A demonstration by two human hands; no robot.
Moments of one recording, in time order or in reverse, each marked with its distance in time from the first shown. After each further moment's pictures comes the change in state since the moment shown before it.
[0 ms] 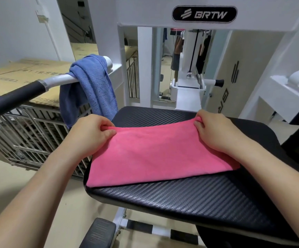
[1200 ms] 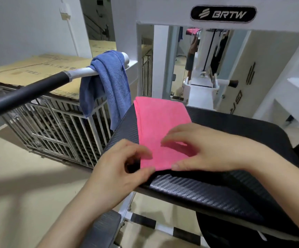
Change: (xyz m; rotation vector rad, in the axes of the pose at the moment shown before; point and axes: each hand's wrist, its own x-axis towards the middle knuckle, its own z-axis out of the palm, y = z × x) left_hand -0.119 0.037 0.010 -0.449 -0.028 0.164; right_hand -0.045 -0.064 -0.040 0.035 -0.501 -0.569
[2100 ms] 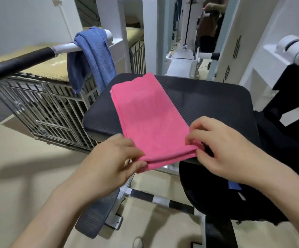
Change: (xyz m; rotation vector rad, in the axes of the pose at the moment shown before) left_hand -0.066 0.048 0.041 0.463 -0.193 0.290; right_hand -0.141 0.006 0.073 0.012 0.435 0.070
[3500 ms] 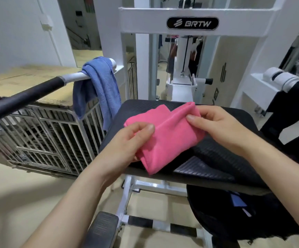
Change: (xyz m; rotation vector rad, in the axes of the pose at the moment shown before) left_hand 0.052 -0.048 -0.041 -1.250 0.000 -0.346; right_hand 0.103 -0.026 -0.018 0.819 0.088 0.262
